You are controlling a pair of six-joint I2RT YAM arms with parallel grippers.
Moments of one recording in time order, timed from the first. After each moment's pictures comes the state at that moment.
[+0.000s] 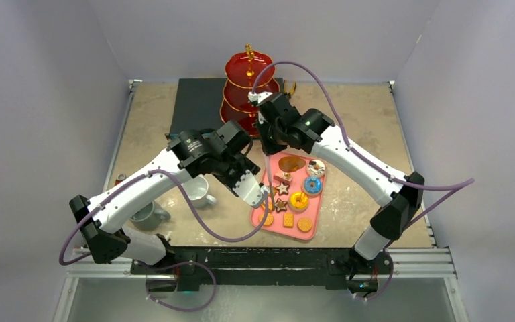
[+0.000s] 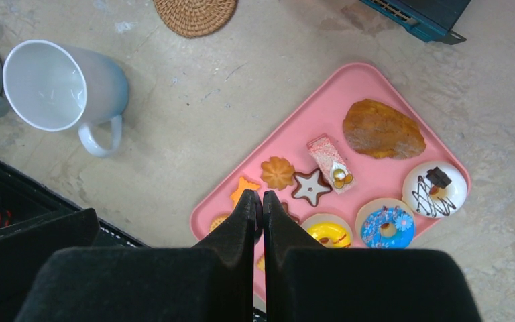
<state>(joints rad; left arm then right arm) -0.91 1.40 1.53 -1.24 0.08 1.39 0.82 1.65 1.73 -1.04 0.14 0.29</state>
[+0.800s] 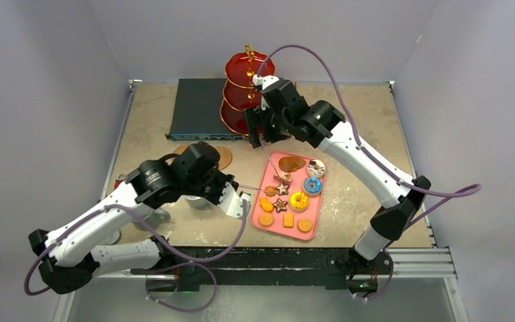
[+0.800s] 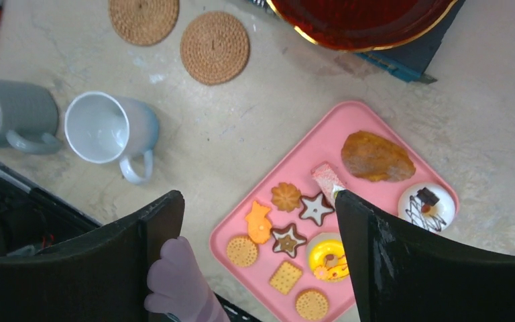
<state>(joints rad) -0.94 1.10 1.27 -1.06 0.13 1.15 0.82 1.65 1.86 -1.06 0.16 0.32</state>
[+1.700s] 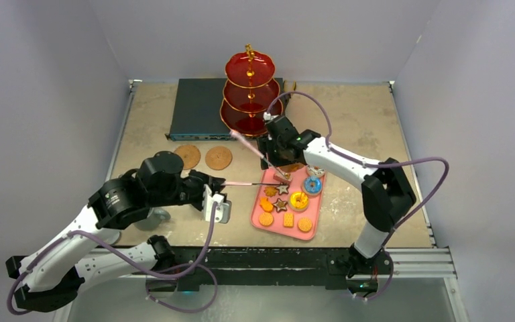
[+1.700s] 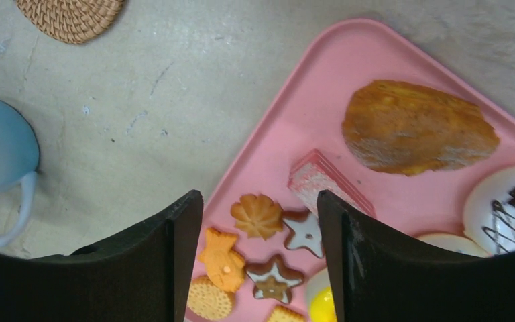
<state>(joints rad) -0.94 0.81 1.18 -0.90 0.23 0.95 0.70 1.70 1.29 -0.65 0.08 0.43</state>
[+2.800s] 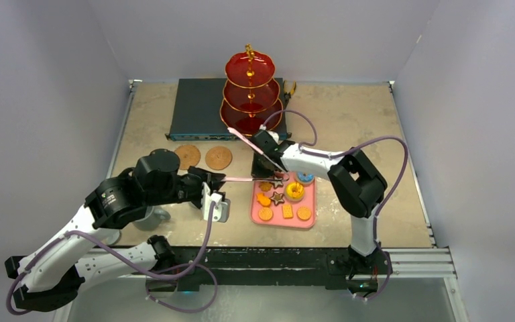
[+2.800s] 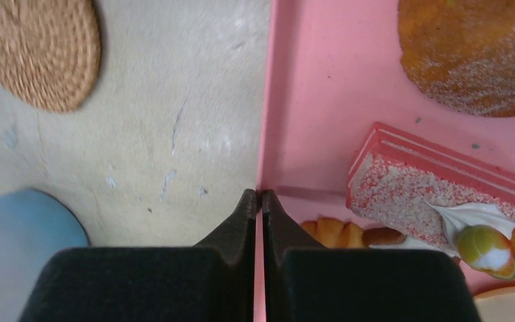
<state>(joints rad) -0.94 0.82 1.21 -0.89 0.22 0.98 0.79 1.94 1.30 -0.50 0.11 0.81</state>
